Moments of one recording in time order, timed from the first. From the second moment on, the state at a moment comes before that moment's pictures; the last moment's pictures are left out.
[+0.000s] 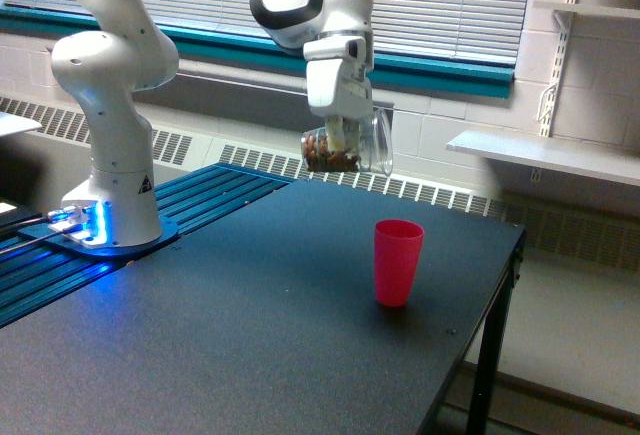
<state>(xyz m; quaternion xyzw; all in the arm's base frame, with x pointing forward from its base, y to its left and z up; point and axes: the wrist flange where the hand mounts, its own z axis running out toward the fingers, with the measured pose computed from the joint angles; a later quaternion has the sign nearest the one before) 0.453 -0.016 0.371 0.93 -0.33 0.15 0.08</state>
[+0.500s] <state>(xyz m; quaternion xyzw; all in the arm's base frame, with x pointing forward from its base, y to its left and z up) 0.451 -0.004 0.343 0.93 -0.32 0.12 0.09</state>
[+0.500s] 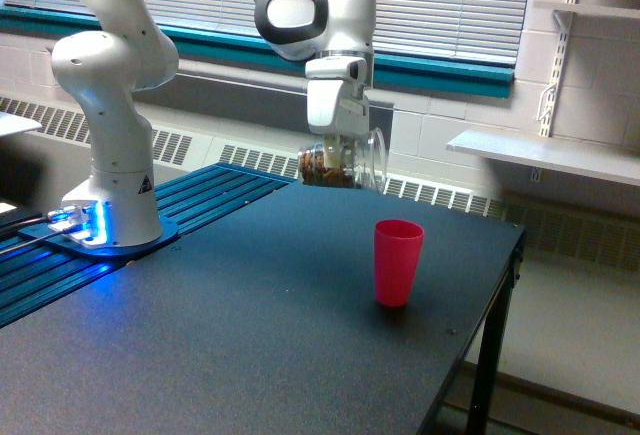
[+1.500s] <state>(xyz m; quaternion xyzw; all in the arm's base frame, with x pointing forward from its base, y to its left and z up) 0.471 0.024 0.306 0.95 -0.30 0.07 0.12</state>
